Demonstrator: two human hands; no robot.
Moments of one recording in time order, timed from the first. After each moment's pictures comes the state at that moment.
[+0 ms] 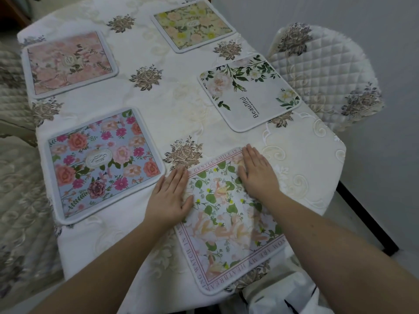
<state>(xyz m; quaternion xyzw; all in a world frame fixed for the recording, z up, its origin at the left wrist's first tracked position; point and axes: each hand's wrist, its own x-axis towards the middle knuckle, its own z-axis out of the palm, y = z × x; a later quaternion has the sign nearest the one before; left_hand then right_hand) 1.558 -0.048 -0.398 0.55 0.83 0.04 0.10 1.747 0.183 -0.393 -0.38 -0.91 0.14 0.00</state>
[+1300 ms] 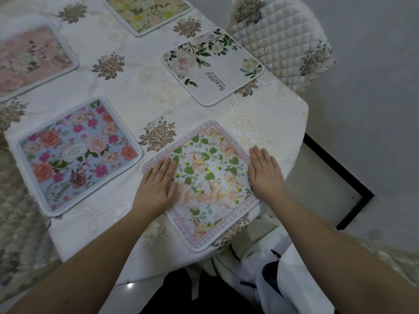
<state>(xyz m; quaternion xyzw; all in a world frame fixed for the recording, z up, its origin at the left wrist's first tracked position) 1.587 -0.068 -0.393 0.59 0.80 0.05 0.13 1.870 0.123 -0.393 -0.49 -0.86 0.13 0.01</state>
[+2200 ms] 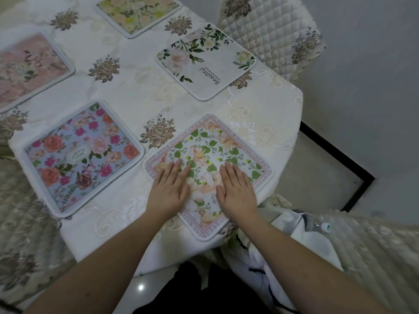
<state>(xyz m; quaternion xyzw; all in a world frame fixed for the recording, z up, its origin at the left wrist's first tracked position) 1.609 -0.079 -0.397 0.63 0.77 0.04 0.11 1.826 0.006 -0.391 -0.49 -0.86 0.15 0.00</state>
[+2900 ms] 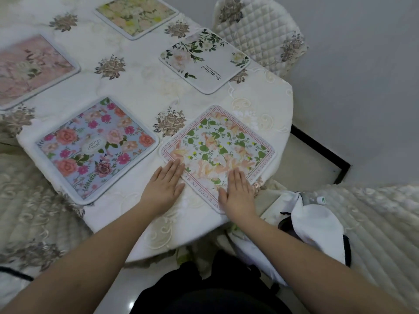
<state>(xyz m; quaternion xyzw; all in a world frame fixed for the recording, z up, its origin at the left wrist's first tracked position) 1.550 -0.140 -0.394 0.70 0.71 -0.01 0.13 1.800 -0.090 -0.375 -0.59 -0.78 0.20 -0.03</state>
